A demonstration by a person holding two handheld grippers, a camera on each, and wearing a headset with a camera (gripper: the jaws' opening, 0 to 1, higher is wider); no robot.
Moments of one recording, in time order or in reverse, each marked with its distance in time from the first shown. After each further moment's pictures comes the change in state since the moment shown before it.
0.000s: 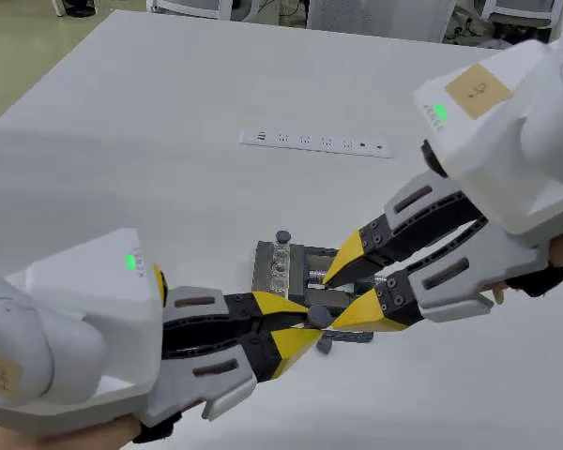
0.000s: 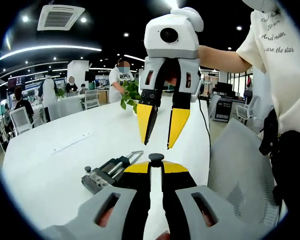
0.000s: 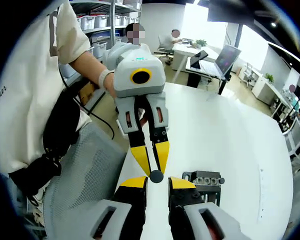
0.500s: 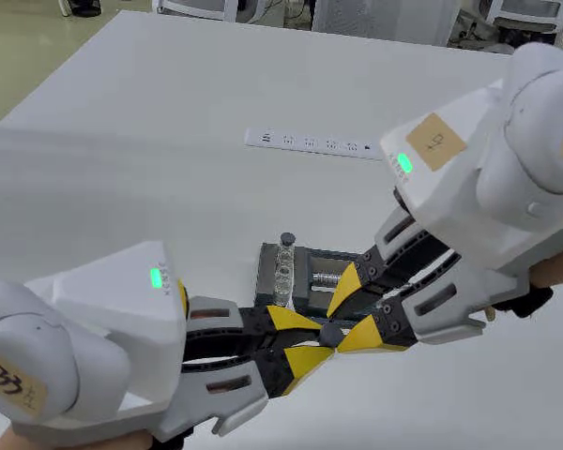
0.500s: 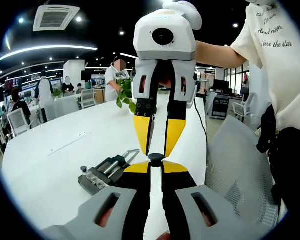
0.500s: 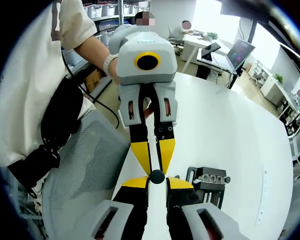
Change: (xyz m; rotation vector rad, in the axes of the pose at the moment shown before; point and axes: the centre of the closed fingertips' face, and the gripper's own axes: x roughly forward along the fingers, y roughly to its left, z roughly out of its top) left arm 0.001 -0.005 -0.002 0.002 0.006 -0.022; right arm 0.011 0.008 -0.012 -0.052 0.085 0.040
